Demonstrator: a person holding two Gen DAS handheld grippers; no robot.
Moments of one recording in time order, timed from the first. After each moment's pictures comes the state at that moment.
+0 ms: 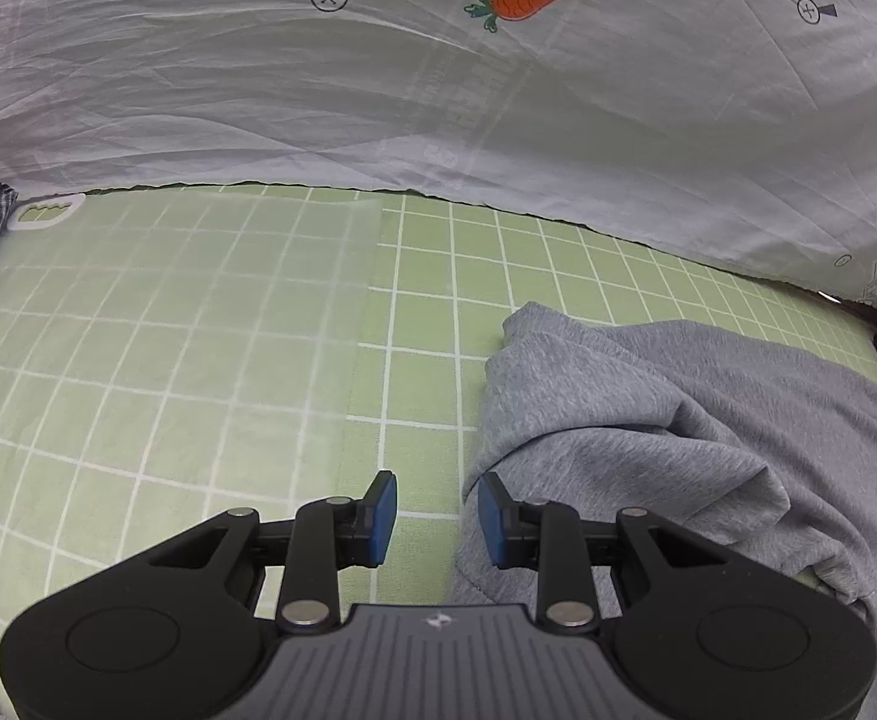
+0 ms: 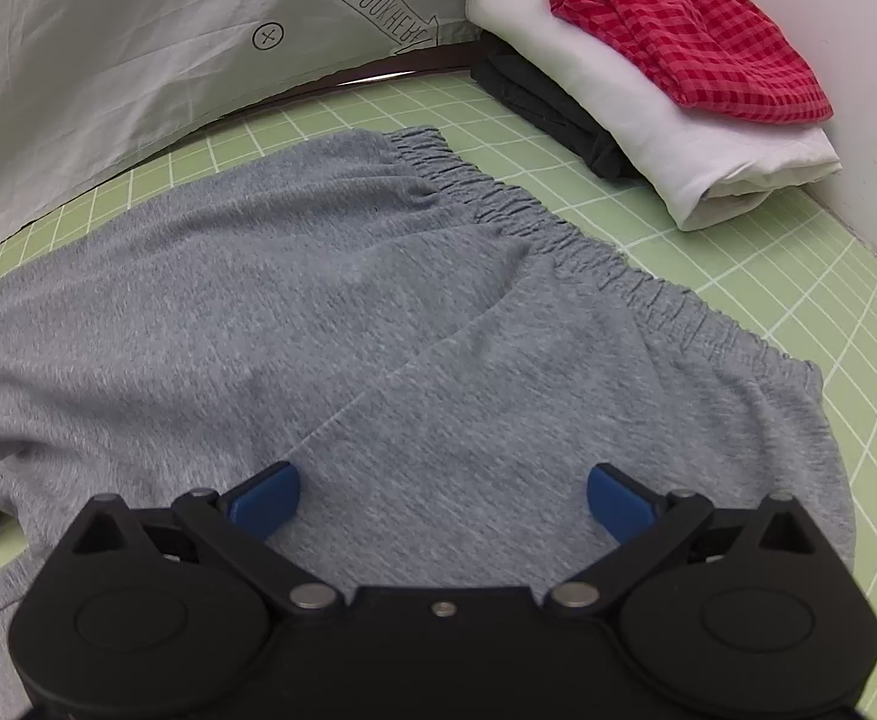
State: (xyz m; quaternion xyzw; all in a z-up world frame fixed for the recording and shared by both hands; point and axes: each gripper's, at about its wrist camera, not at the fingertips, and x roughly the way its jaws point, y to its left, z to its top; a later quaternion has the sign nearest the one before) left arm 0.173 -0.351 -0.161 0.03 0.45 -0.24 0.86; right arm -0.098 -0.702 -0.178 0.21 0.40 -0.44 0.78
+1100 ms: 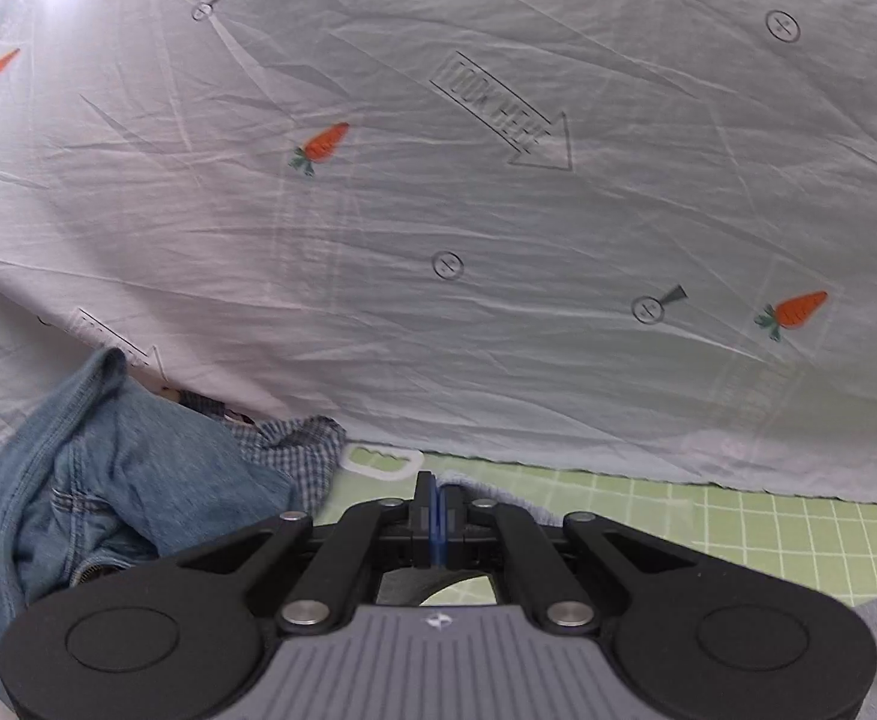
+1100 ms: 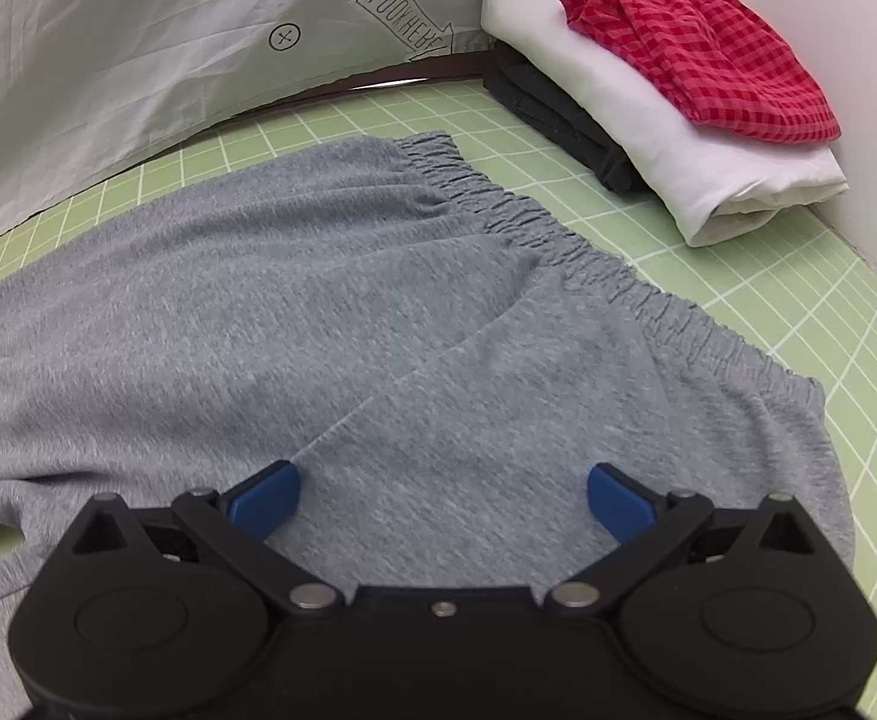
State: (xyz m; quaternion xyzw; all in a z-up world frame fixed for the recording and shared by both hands) left arm 0.209 -0.259 -0.026 0.07 0.25 0.02 0.97; right arm -0.095 -0.701 -0.180 0.18 0.40 -0.44 0.78
